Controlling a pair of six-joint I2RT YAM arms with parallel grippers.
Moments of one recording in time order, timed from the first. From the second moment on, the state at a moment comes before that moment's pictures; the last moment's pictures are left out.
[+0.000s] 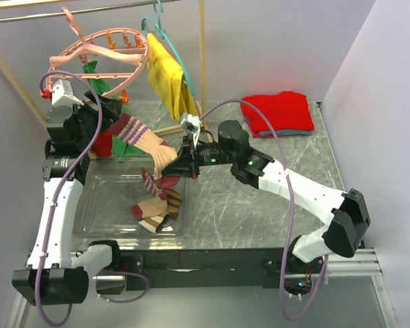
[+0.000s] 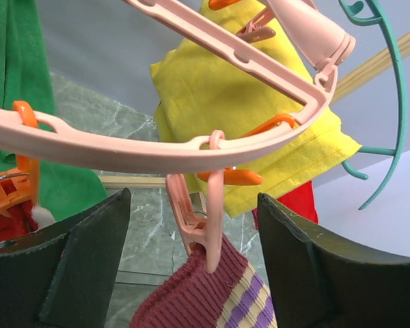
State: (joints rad) left arm 0.04 1.04 1.18 -0.22 0.16 -0.67; right arm 0.86 1.45 1.23 0.15 -0.76 0.34
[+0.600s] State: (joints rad) left arm 0.05 1.07 1.16 -0.12 0.20 -0.70; right arm 0.86 1.42 1.20 0.17 -0.77 0.37
